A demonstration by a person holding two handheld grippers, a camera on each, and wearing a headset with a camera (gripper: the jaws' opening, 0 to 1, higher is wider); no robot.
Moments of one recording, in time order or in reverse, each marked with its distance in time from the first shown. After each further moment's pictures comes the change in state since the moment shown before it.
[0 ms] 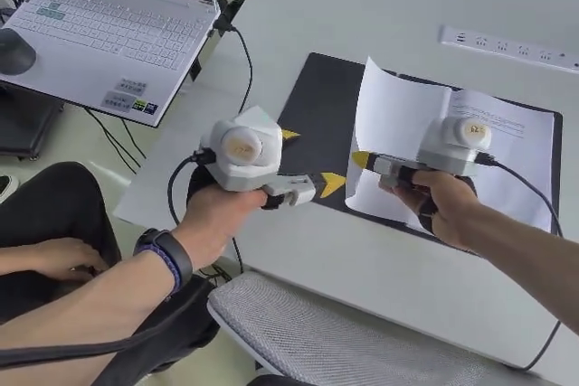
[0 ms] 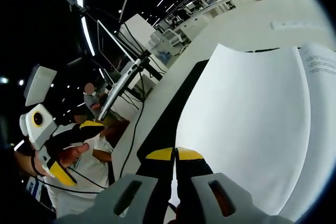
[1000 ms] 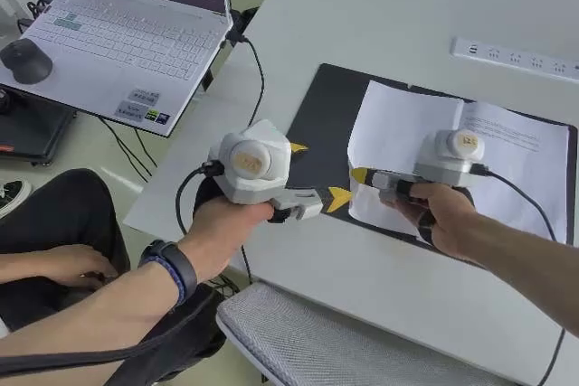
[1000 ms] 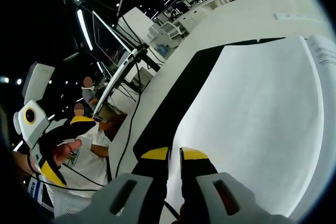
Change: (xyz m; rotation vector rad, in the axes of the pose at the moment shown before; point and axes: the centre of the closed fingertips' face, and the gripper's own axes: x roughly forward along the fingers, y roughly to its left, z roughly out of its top) left arm -0.004 0.001 -0.004 0.009 0.019 -0.005; right arm 0.028 -0.034 -0.012 0.005 0.064 -0.009
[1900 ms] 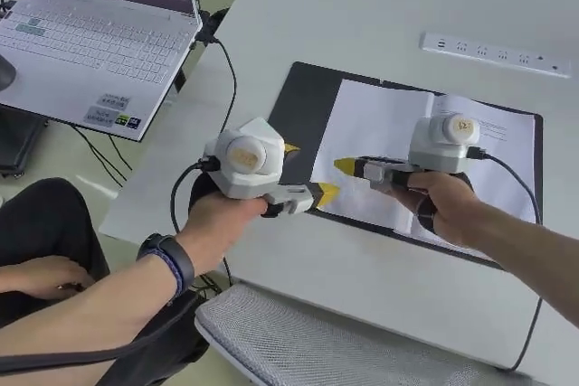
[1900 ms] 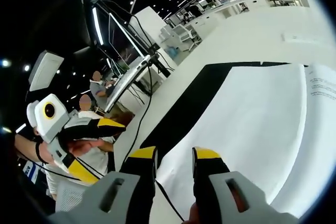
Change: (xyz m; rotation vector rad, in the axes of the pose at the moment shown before) left arm 0.037 -0.004 -0.004 0.016 0.032 -0.031; right arm -0.051 0.035 0.017 -0.111 -0.022 0.048
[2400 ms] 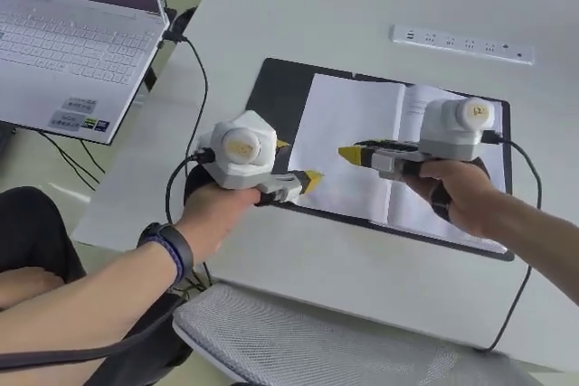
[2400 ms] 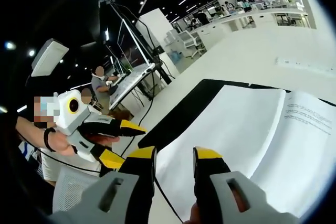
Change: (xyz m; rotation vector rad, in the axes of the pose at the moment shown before) left arm 0.025 -0.007 -0.002 0.024 0.030 -0.011; right arm -0.049 -0.006 0.015 -0.113 -0.028 -0.022
